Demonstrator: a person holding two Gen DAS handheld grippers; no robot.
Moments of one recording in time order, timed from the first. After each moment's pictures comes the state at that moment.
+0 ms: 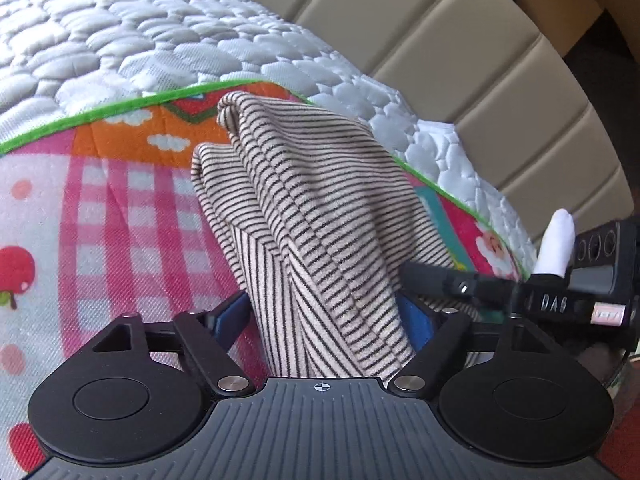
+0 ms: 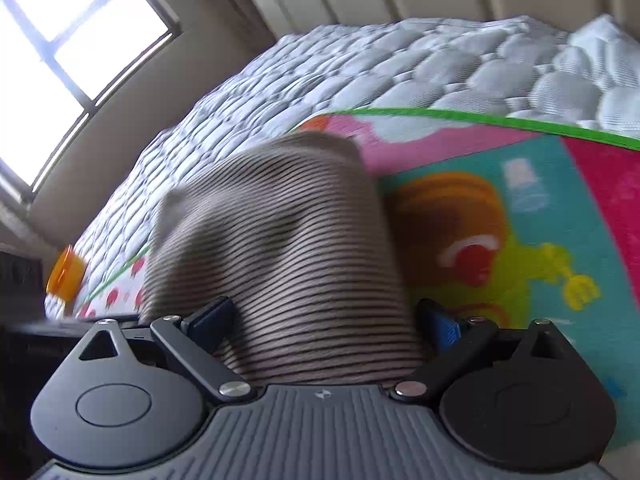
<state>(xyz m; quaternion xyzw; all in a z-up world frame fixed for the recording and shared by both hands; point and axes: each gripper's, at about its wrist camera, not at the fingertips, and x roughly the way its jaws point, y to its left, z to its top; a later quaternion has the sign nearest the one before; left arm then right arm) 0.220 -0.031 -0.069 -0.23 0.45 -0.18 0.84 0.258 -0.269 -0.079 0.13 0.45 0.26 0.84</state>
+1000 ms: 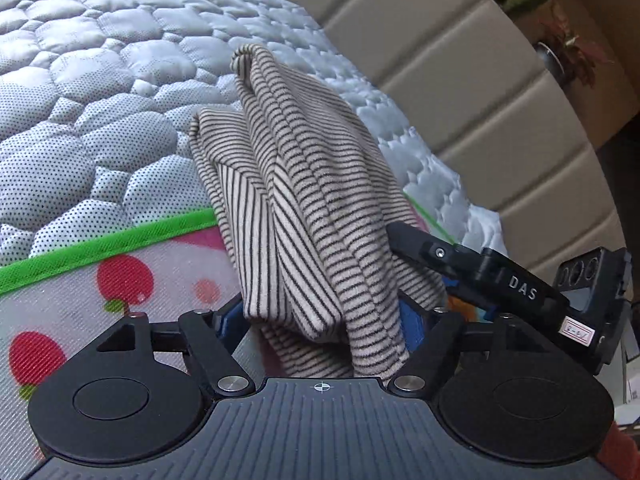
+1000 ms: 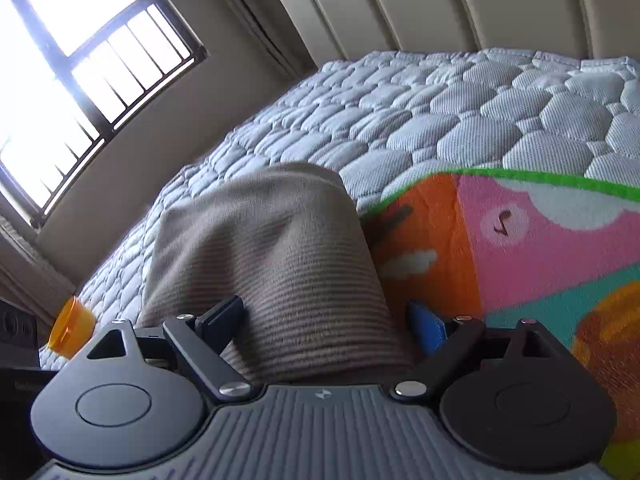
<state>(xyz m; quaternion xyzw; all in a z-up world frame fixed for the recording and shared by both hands) 0.254 0.085 -0.070 -0.28 0.43 -0.12 0.85 0.322 -0.154 -0.074 0.16 0.41 0.28 0.85</state>
